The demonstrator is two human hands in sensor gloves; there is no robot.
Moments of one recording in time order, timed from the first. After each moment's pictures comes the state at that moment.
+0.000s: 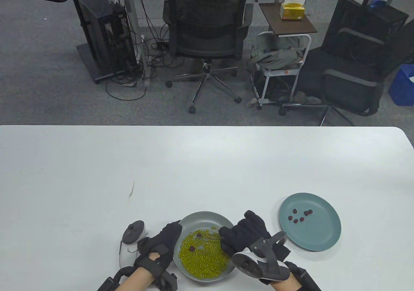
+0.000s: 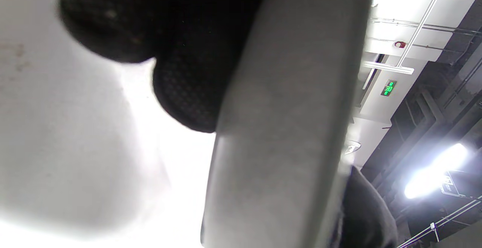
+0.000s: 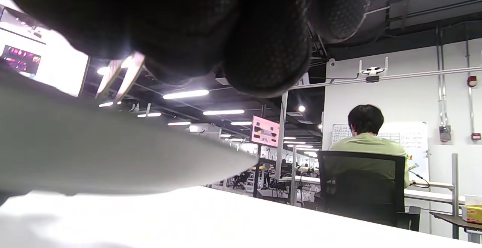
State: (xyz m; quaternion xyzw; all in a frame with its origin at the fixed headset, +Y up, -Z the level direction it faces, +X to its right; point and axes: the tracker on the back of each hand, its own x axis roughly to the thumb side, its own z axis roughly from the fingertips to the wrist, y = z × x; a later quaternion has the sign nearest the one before) left_hand -0.179 -0.808 -0.294 -0.26 -0.06 0.71 0.65; right_hand 0.096 -0.690 -0.257 0.27 -0.24 0.93 0.05
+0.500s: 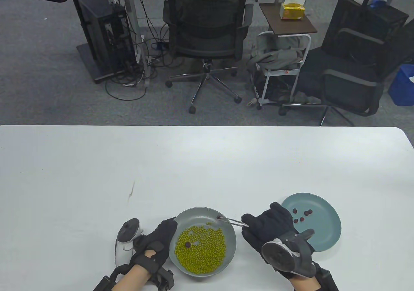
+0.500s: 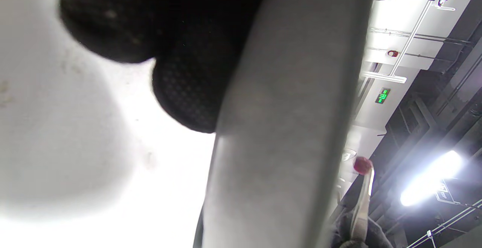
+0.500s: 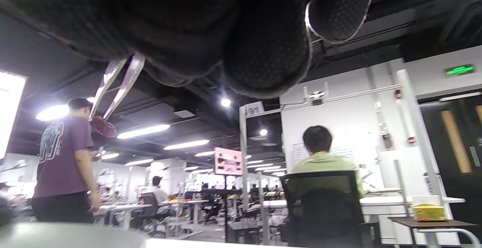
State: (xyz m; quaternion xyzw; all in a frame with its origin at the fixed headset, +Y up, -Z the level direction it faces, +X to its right) left_hand -0.190 -0.806 -0.299 -0.25 -0.06 0.72 0.65; right_hand 0.162 -0.659 -0.266 0.18 -0.29 0.93 0.12
